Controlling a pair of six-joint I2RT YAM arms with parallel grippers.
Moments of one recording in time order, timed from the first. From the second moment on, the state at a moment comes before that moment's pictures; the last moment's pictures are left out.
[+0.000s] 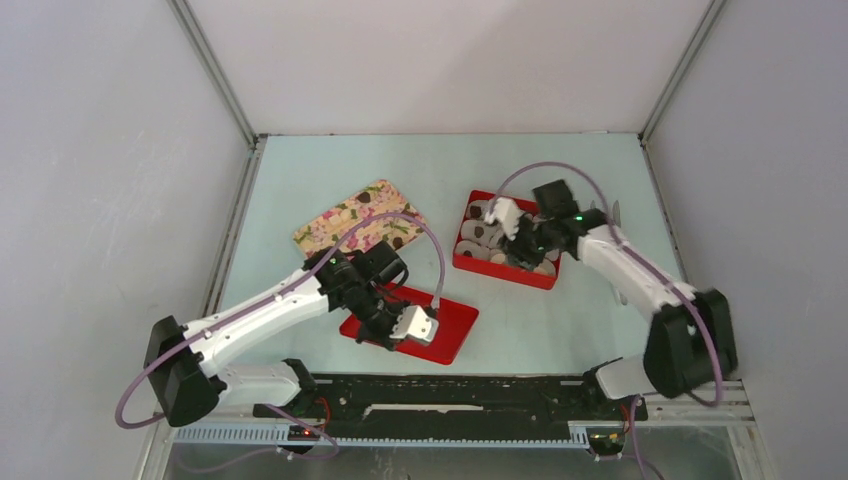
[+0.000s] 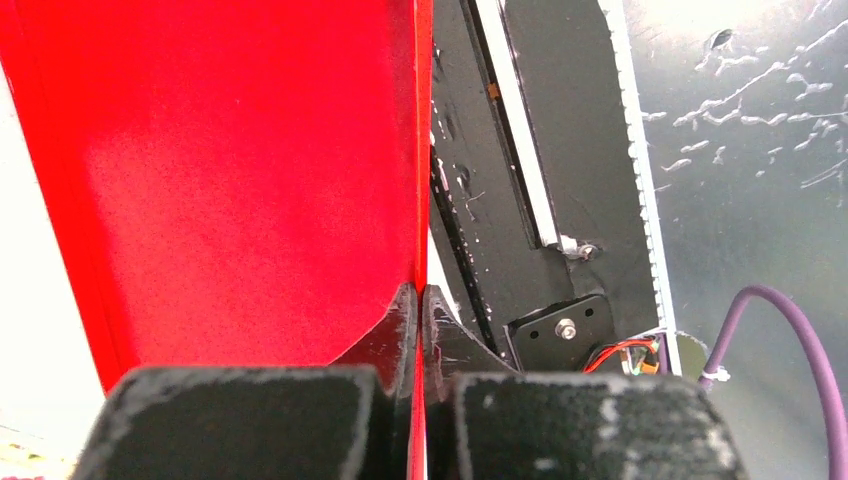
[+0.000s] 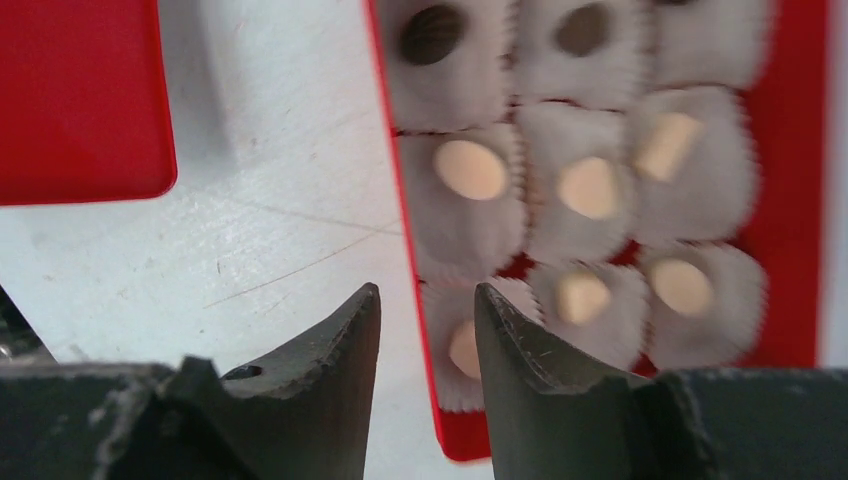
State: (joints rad) left arm -0.89 1.20 0.99 -1.13 0.55 0.92; right arm 0.39 1.47 1.02 -0.64 -0.40 -0.72
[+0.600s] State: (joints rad) left arm -0.75 1.66 1.40 -1.47 0.89 1.01; right arm -0.18 1.41 1.15 -0.36 -1.04 0.08
